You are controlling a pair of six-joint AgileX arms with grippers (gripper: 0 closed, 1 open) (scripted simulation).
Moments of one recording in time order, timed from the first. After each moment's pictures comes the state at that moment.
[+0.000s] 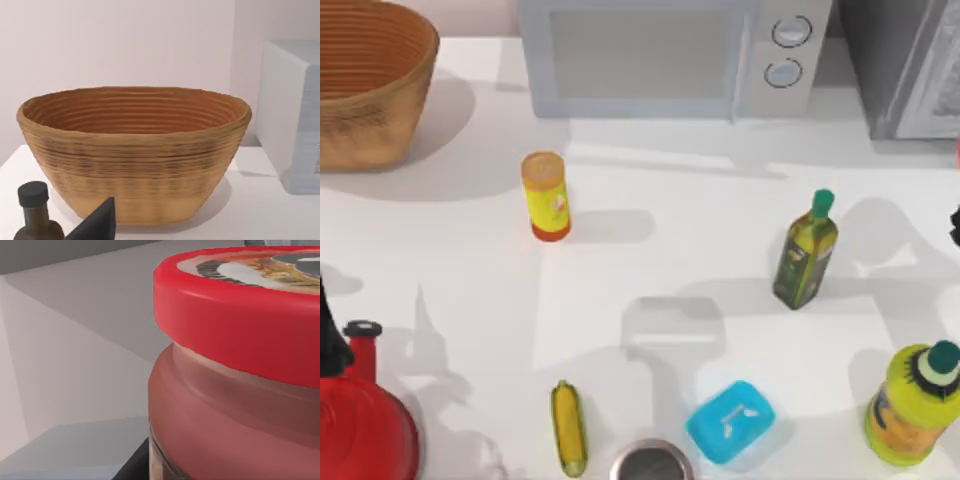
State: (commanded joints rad) left arm 0.00 0.00 0.00 0.00 0.00 0.00; right arm 0.43 0.85 0.21 0.94 0.28 0.10
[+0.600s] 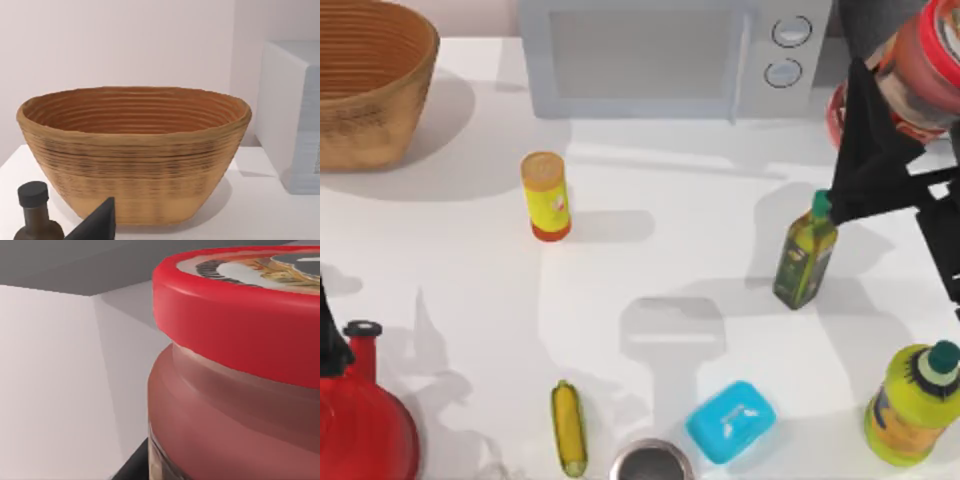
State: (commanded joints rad) left arm 0.00 0.00 0.00 0.00 0.00 0.00; right arm 0.63 1.29 0.34 1.34 0.31 0.09
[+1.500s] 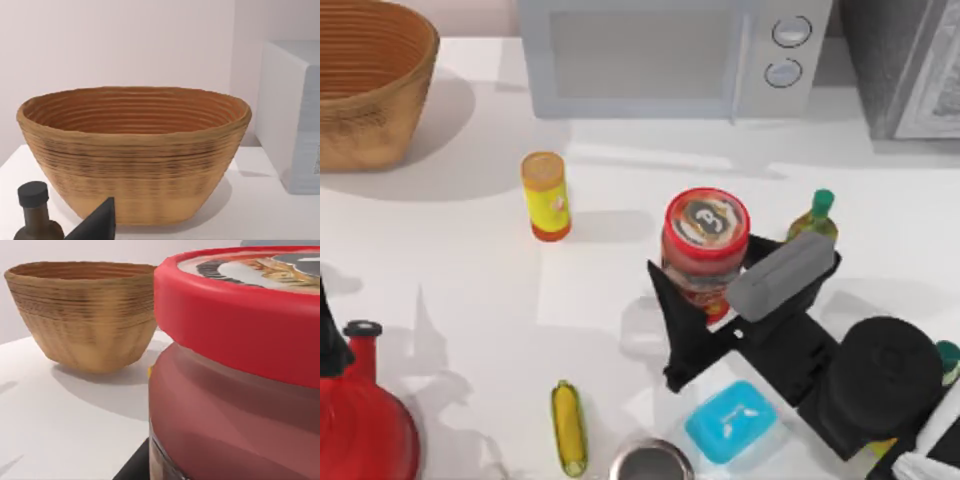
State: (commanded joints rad) left arm 0.00 0.00 0.00 0.00 0.00 0.00; right arm 0.83 1.99 0.40 1.62 0.18 0.03
